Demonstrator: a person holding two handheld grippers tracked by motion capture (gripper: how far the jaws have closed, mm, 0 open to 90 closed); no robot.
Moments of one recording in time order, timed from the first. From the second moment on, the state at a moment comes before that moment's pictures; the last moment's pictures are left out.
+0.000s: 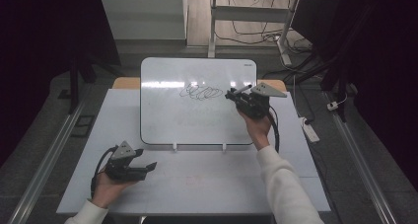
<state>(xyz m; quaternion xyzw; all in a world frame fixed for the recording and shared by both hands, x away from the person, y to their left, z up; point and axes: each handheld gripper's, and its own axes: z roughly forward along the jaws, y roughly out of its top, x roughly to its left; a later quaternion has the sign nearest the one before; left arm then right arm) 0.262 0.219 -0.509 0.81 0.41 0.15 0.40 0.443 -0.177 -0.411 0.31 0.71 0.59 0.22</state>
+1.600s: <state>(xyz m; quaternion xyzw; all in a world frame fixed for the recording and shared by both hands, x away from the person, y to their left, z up) 0.265 0.218 -0.511 0.81 0.40 0.14 0.39 0.475 -0.145 -0.435 0.30 0.71 0.60 0.21</state>
